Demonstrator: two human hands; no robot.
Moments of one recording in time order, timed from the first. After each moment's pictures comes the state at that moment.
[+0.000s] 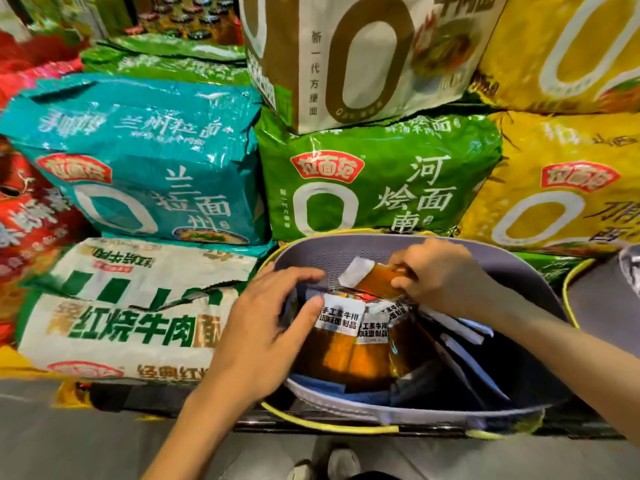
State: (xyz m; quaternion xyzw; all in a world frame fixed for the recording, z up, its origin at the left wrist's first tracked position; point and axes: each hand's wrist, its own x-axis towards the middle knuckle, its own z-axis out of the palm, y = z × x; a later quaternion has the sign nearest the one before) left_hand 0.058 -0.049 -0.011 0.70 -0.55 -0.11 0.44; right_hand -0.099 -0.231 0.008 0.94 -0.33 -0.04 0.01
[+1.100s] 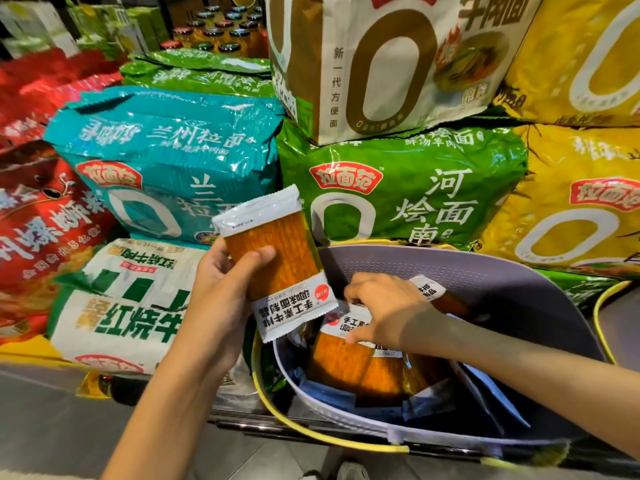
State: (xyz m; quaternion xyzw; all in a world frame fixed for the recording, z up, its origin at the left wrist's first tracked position) left_hand 0.075 -0.057 0.032 0.55 -0.18 -0.33 0.75; right_hand -0.049 -0.196 -0.006 0.96 -0.24 -0.12 -0.13
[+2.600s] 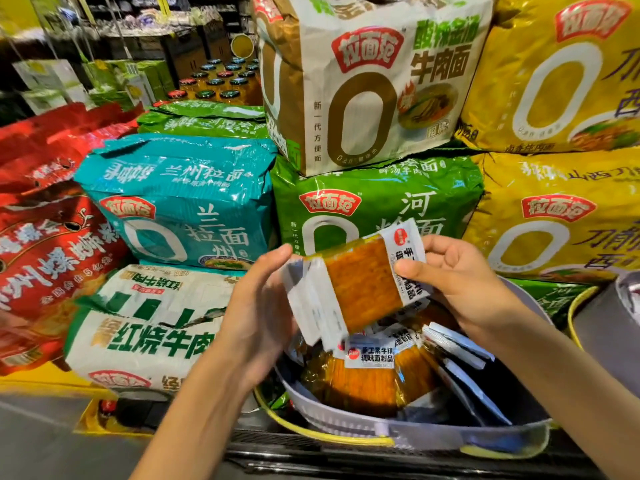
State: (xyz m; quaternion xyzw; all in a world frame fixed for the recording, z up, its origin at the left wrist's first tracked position) left_hand 0.049 -0.057 0.054 0.46 -0.24 -0.54 0.66; right_hand -0.110 -0.198 0.060 0.59 -0.29 0.29 -0.70
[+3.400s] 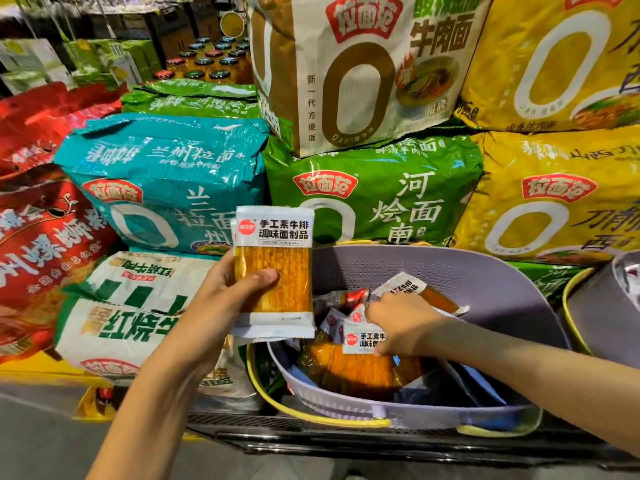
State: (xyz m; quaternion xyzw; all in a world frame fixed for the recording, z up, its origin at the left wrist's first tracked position) left_hand 0.074 -0.042 0.033 0.60 -0.26 -0.38 0.66; right_hand -0.083 -0.203 -0.020 0.94 -0.25 -0.23 -0.04
